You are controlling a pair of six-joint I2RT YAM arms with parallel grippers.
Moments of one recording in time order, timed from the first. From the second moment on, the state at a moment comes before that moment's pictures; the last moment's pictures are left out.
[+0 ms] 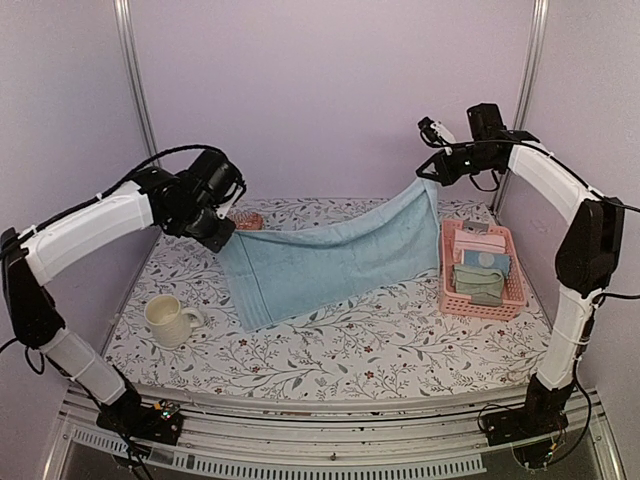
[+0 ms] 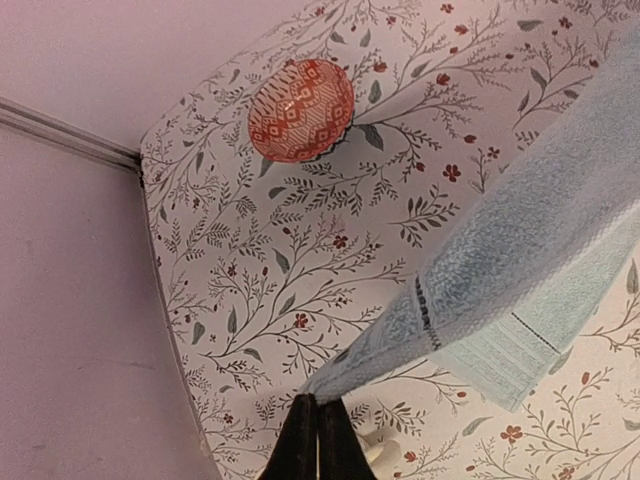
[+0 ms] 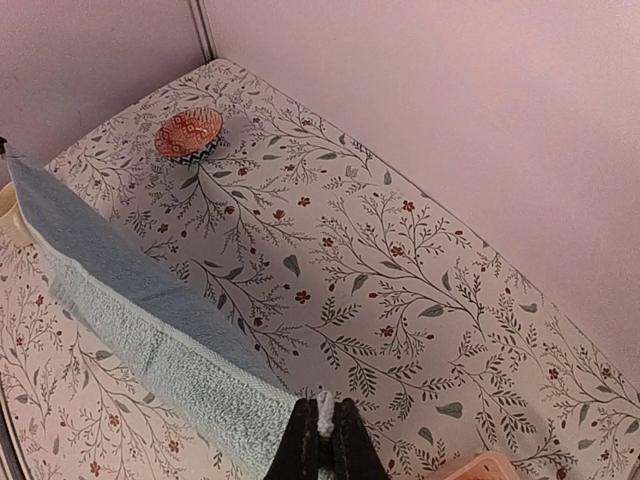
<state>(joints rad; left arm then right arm) -0.65 1.55 1.43 -0.92 -0.51 0.02 0.22 1.94 1.96 -0.72 -0.55 -0.39</state>
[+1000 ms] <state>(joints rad) -0.55 1.34 1.32 -0.85 -0.39 -0.09 0.22 1.71 1.54 -0.52 -0.83 -0.34</state>
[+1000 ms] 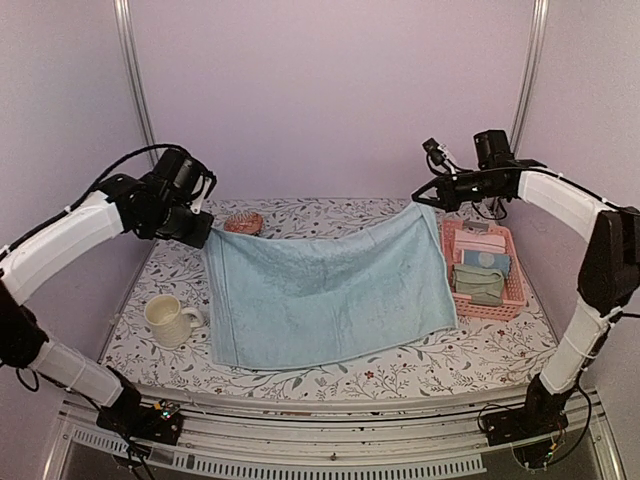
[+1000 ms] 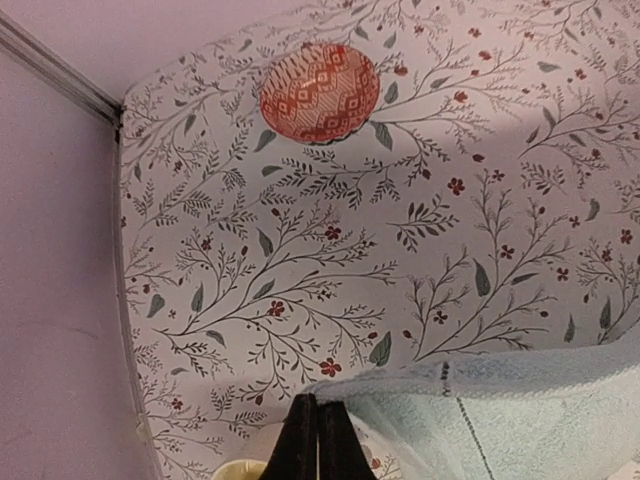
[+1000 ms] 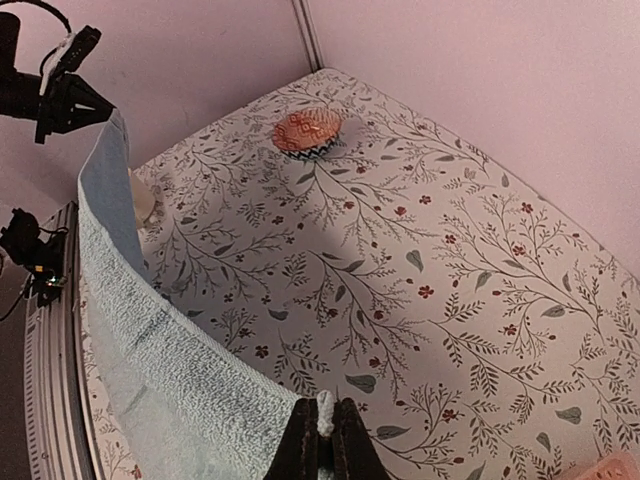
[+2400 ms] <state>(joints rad) -0.60 1.72 1.13 -0.82 0.06 -0.20 0.32 1.55 1.11 -1.06 -0.36 -0.61</state>
